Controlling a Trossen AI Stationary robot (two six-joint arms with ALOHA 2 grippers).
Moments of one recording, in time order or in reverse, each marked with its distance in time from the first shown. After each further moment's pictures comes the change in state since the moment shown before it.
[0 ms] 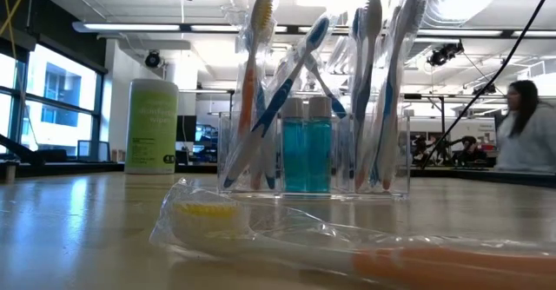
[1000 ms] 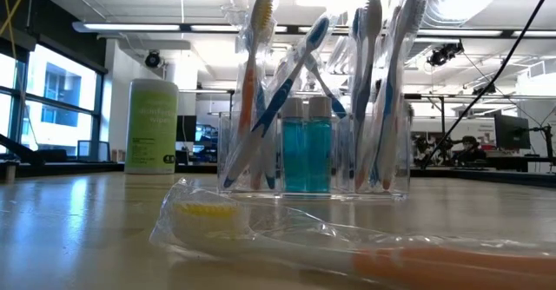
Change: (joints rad) left arm -0.049 0.000 0.000 -0.003 -0.039 0.026; right arm 0.093 -0.063 0.253 -0.809 -0.059 0.579
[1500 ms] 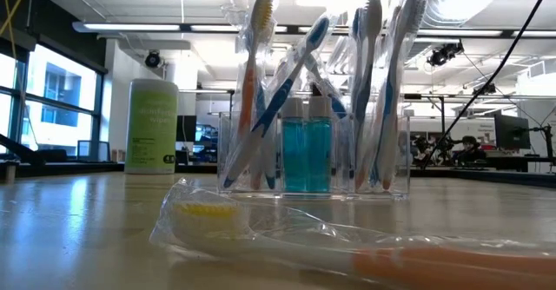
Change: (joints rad) left arm -0.005 0.000 0.000 -0.001 0.000 0.004; right arm -0.016 0.080 0.000 -0.274 -0.139 0.236
